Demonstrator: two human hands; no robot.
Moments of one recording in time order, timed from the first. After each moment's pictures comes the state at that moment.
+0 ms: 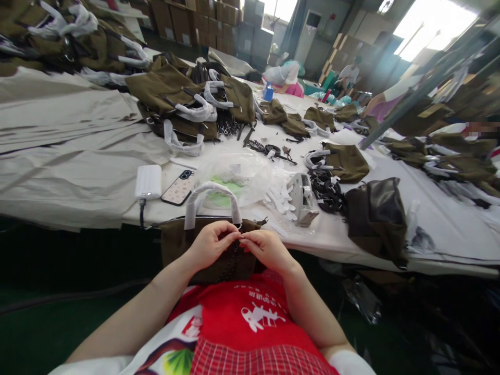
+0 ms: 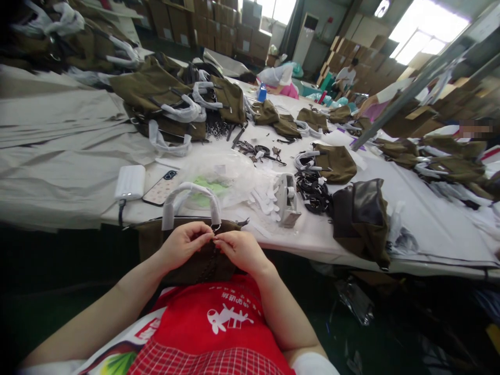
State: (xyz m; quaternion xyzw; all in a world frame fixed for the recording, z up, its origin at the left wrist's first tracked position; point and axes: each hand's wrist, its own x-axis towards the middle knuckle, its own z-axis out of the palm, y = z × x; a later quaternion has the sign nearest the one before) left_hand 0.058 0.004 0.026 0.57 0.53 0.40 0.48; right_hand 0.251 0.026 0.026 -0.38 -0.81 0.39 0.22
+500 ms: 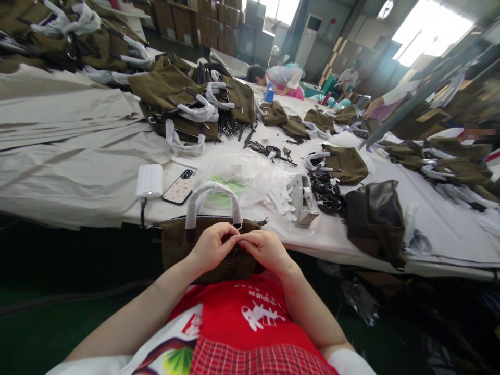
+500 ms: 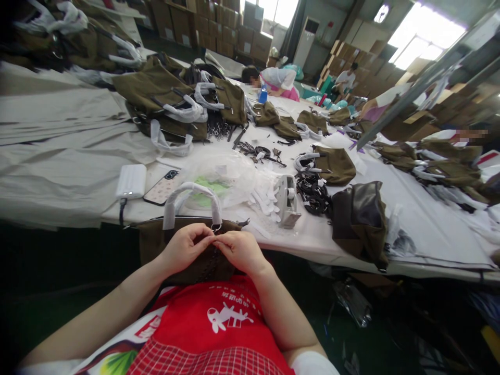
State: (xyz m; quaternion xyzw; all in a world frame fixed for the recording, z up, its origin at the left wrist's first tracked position) left_hand 0.058 0.000 0.022 0.67 0.53 0.38 0.35; right_hand 0.247 0.026 0.026 -0.37 -0.86 0.28 0.19
